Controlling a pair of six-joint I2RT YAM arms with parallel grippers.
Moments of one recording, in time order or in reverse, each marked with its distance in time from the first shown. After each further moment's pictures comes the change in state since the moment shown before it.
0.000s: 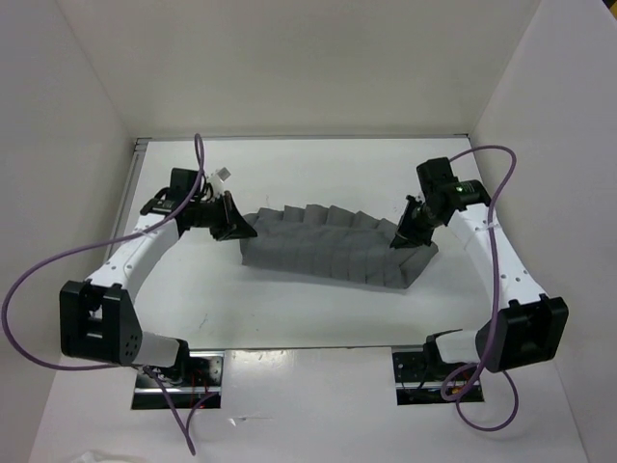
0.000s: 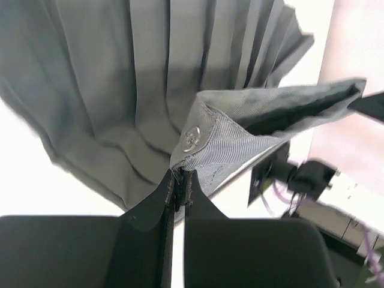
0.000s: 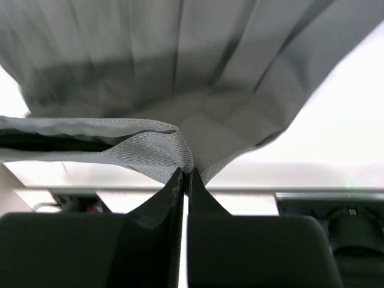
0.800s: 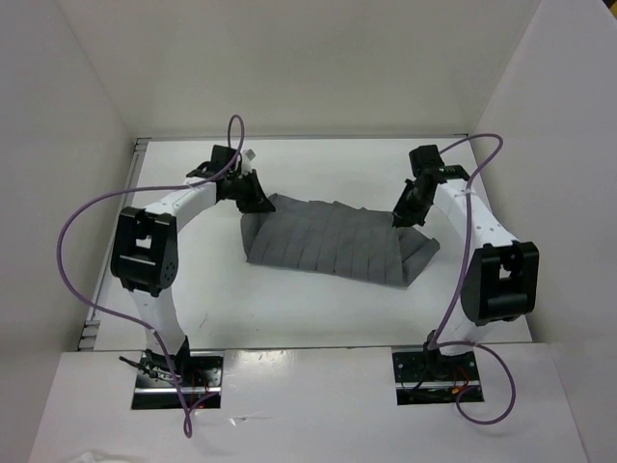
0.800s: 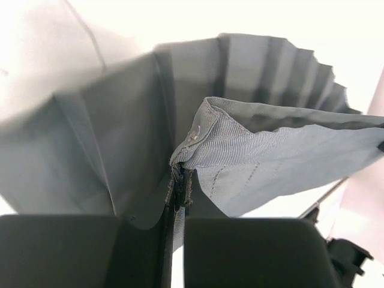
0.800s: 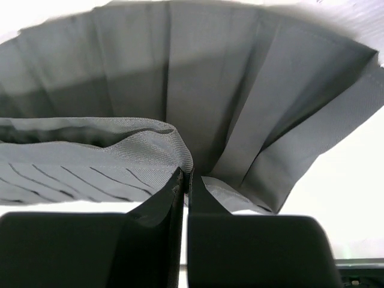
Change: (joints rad) left arm -0.069 0.506 0.339 0.181 -0.163 -0.047; right arm -0.060 0.268 0.060 0.243 0.135 0.017
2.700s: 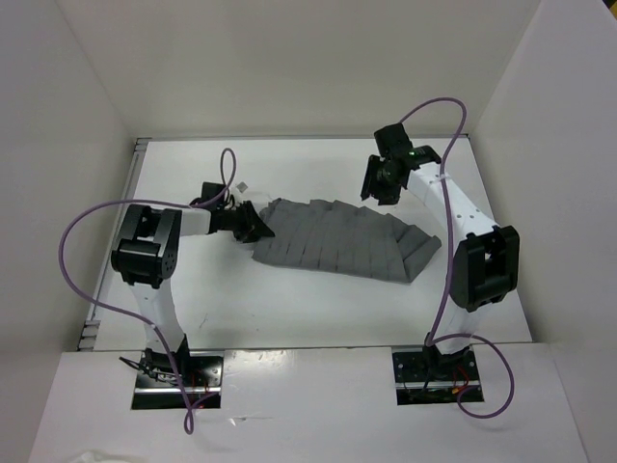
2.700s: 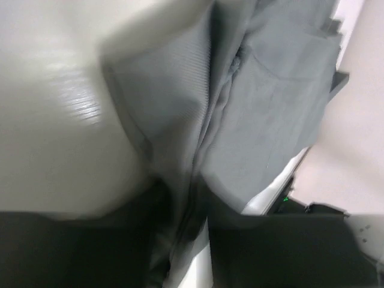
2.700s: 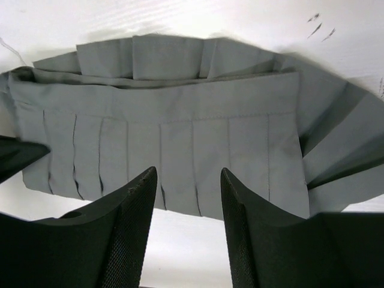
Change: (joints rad) left arm 0.077 0.078 -0.348 0.424 0.266 -0.089; right arm 0.191 0.142 0.264 0.035 0.093 -0.109
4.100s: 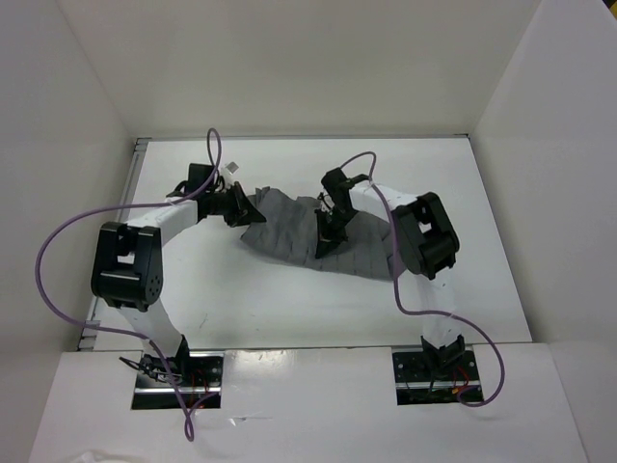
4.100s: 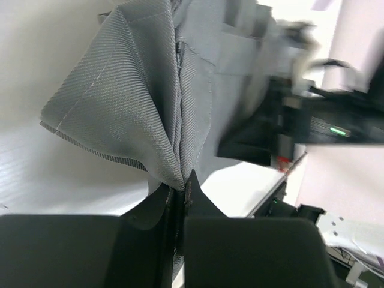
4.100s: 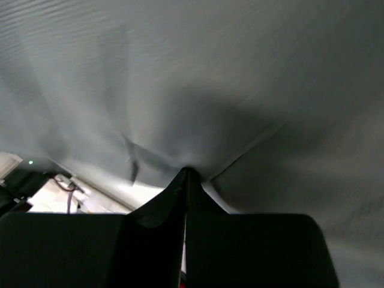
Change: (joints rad) left arm 0.018 -0.195 0.083 -0.232 -0.071 0.042; right arm 0.189 0.397 -0.035 0.070 -0.526 -0.071
